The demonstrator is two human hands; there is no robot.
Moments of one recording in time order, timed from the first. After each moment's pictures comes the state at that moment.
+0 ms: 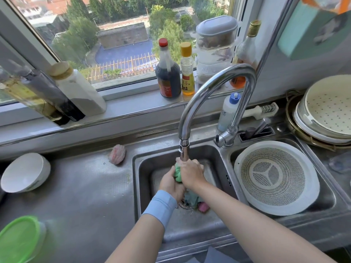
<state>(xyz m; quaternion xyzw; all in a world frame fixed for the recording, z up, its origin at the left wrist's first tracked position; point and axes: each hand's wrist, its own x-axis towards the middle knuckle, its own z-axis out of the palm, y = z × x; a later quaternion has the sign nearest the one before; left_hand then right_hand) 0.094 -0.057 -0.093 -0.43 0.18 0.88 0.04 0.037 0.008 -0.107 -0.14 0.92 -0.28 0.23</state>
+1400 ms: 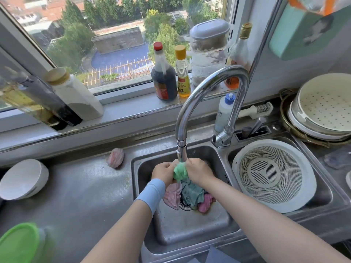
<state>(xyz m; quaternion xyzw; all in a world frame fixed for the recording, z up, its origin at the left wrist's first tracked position) 0.081 -0.094 -0.092 -0.39 0.71 0.58 0.07 0.017 0.036 -0.089 -0.08 0.88 -0.35 0.30</state>
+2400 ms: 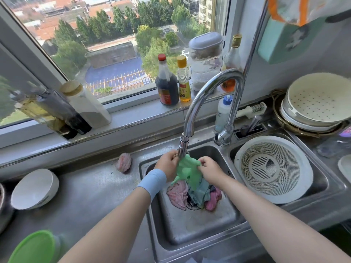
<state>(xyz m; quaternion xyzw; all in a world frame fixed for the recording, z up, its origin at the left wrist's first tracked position) 0.079 -0.121 -0.046 -0.21 0.83 0.50 0.12 0.034 0.059 -0.099 -0.03 0.83 -0.48 0.28</state>
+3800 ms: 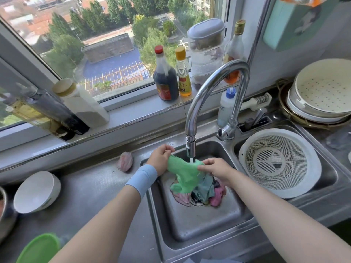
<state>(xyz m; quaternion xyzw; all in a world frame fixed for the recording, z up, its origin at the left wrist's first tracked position) 0.071 -0.153 -0.043 -0.24 0.83 0.50 0.09 0.022 0.072 -0.118 0.04 0.70 -0.60 0.38</state>
